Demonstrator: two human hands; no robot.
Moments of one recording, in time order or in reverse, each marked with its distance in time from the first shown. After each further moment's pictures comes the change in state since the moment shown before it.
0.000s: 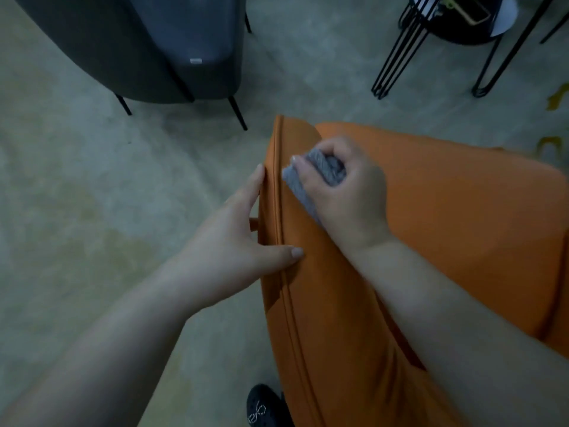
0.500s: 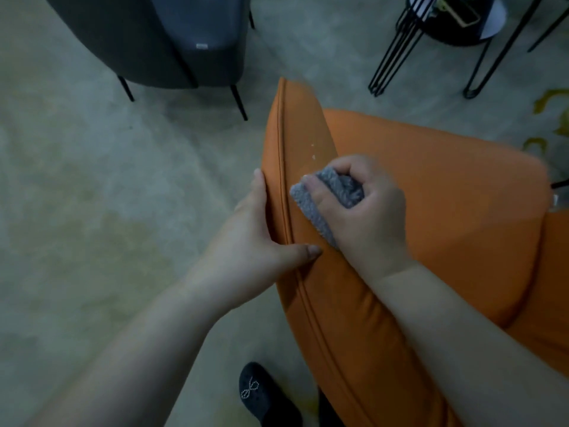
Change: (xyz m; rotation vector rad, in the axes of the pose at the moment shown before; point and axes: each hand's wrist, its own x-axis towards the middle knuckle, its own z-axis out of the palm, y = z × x) left_hand -0.058 -0.019 0.048 0.004 0.082 0.018; right_hand -0.085 -0.013 -0.040 0.042 0.017 -0.065
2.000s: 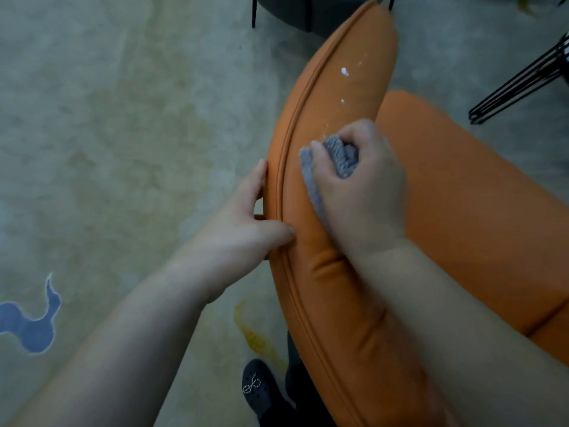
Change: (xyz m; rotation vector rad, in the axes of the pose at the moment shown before) left_hand -0.140 -0.005 0.147 -0.633 0.463 -0.214; right_hand -0.078 -0.011 -0.084 -0.023 -0.405 -0.200
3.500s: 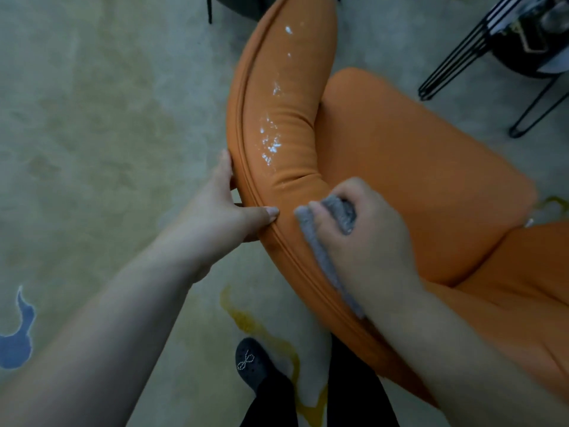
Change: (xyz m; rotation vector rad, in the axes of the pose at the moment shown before) left_hand -0.067 -0.005 0.028 -0.007 -0.062 0.029; right_hand -0.129 0.004 -0.081 -0.148 -0.175 0.149
